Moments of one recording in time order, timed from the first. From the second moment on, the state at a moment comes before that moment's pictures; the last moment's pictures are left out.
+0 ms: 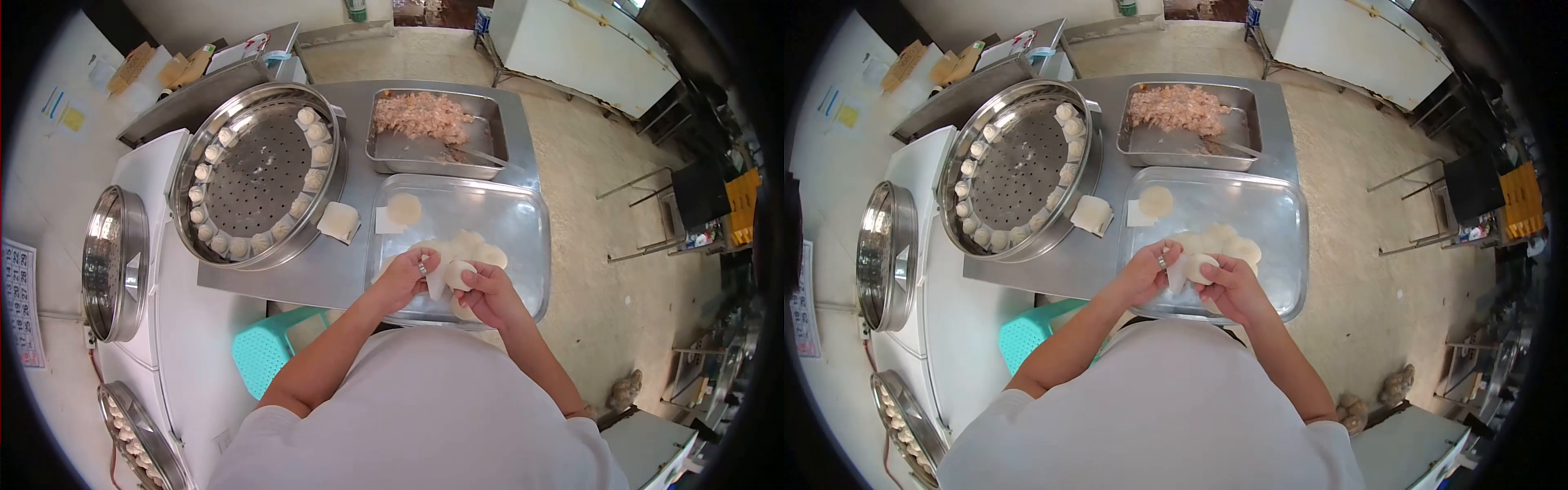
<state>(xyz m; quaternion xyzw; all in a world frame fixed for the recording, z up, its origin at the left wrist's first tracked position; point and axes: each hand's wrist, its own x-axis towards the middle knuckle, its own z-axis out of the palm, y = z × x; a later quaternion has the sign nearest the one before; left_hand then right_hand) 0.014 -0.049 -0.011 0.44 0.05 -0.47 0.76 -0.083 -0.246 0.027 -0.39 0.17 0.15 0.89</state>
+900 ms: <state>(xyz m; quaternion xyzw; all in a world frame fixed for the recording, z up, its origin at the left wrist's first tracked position) 0.122 -0.115 -0.105 0.87 -0.39 0.02 0.32 0.008 -0.297 0.010 -0.58 0.26 0.03 0.77</state>
